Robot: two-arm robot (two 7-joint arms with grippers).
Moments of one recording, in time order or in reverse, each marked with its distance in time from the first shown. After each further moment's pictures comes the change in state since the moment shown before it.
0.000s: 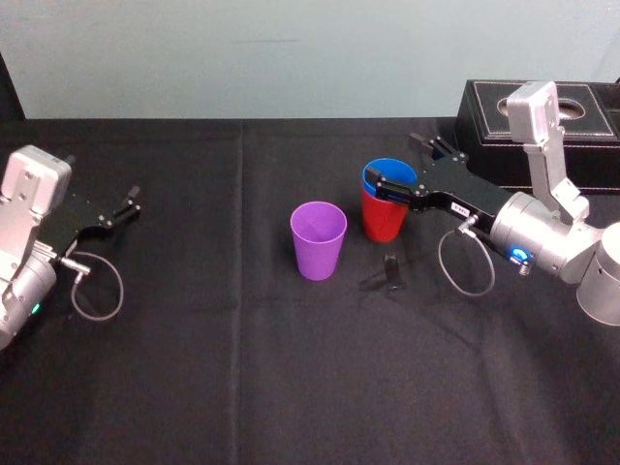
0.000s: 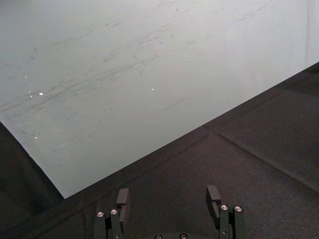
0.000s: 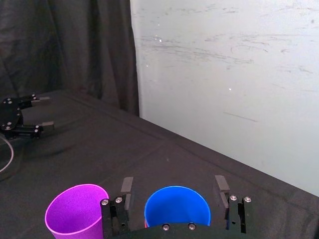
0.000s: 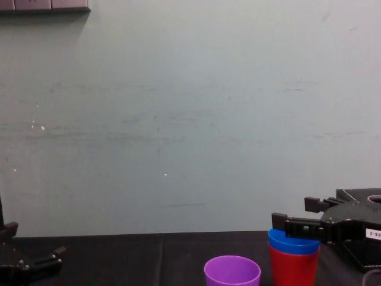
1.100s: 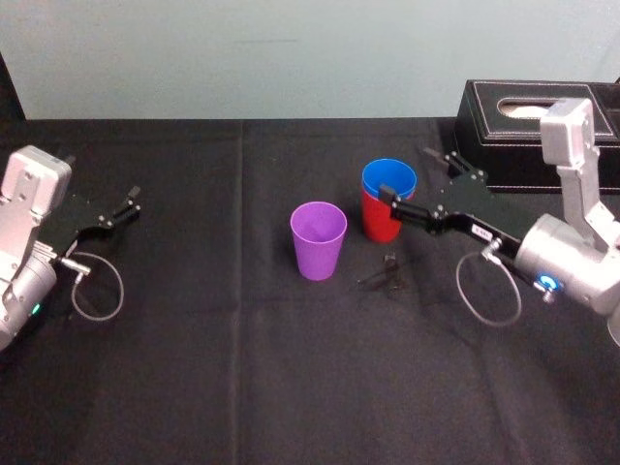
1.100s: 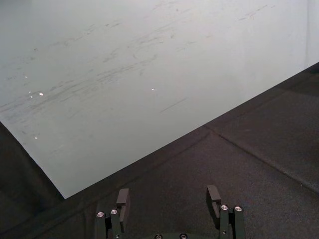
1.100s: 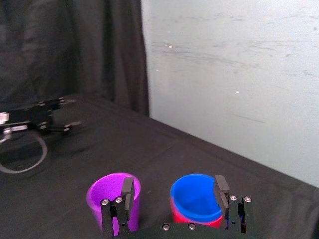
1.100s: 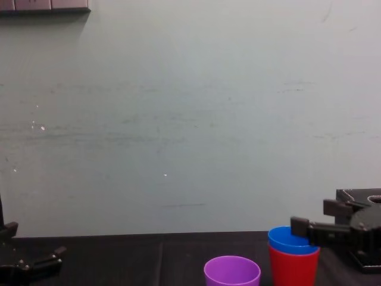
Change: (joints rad) left arm 0.000 0.000 0.000 0.000 0.000 0.000 0.000; right arm -0.153 0.084 0.053 -0.207 0.047 0.031 -0.010
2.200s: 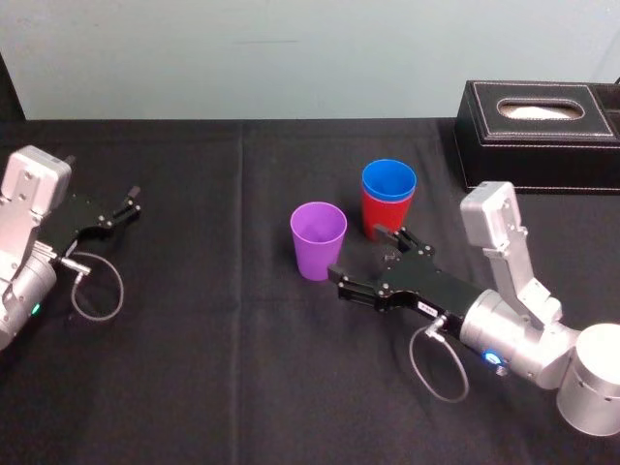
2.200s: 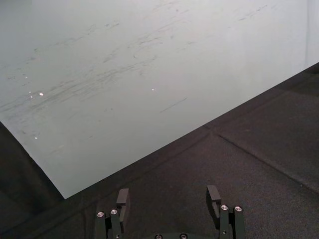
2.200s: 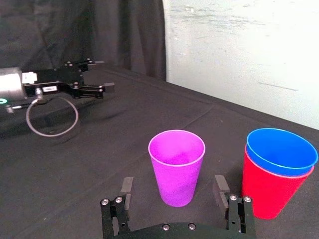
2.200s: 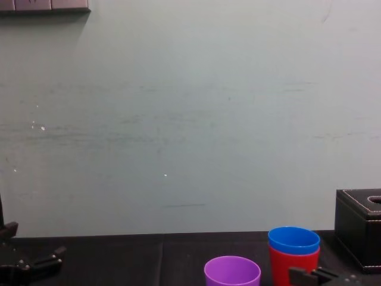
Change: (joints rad) left arm 0.000 0.000 0.000 0.000 0.000 0.000 0.000; right arm -0.142 -0.036 -0.078 -0.108 -0.104 0.033 -0.114
